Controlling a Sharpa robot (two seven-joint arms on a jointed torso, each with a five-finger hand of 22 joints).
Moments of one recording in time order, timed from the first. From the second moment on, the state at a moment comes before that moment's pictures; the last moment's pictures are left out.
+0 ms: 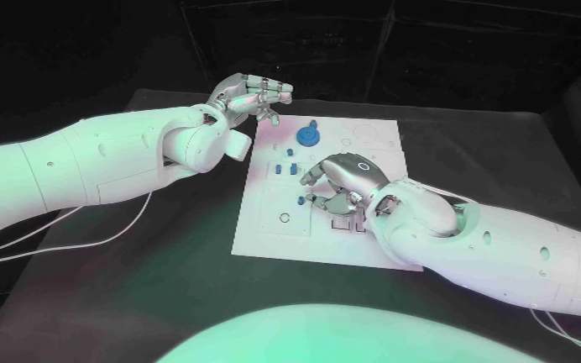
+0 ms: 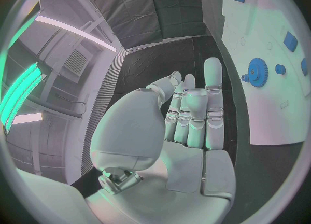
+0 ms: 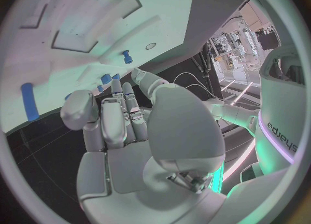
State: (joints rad) left arm 1.24 -0.83 -0.12 1.41 -0.06 -0.27 0.35; left_hand 1.33 -0.06 0.40 -0.06 0.05 1.05 0.15 0.12 0.08 1.16 0.08 0.22 0.14 1.30 0.00 1.11 0.82 0.17 1.24 0.10 0.60 0.72; right arm 1.05 -0.66 -0.10 1.66 -1.67 -0.47 -0.19; right_hand 1.34 -0.15 0.42 0.03 0.21 1.02 0.19 0.07 0.07 1.03 0.12 0.21 0.07 1.47 0.02 1.31 1.15 0.10 1.33 0.13 1.28 1.02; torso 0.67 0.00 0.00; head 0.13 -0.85
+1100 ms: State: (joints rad) left arm 1.24 -0.84 -0.12 1.42 -0.06 -0.26 0.35; left_hand 1.33 -0.06 0.40 -0.06 0.05 1.04 0.15 0.12 0.08 1.16 0.08 0.22 0.14 1.30 0.00 1.11 0.82 0.17 1.24 0.10 0.60 0.72; right arm 1.14 -0.79 -0.06 1.62 -1.59 -0.25 -0.25; right_hand 1.42 -0.10 0.18 0.05 0.18 0.92 0.14 0.07 0.07 0.90 0.11 0.23 0.07 1.47 0.02 1.23 1.05 0.12 1.27 0.13 1.15 0.84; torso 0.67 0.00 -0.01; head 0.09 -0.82
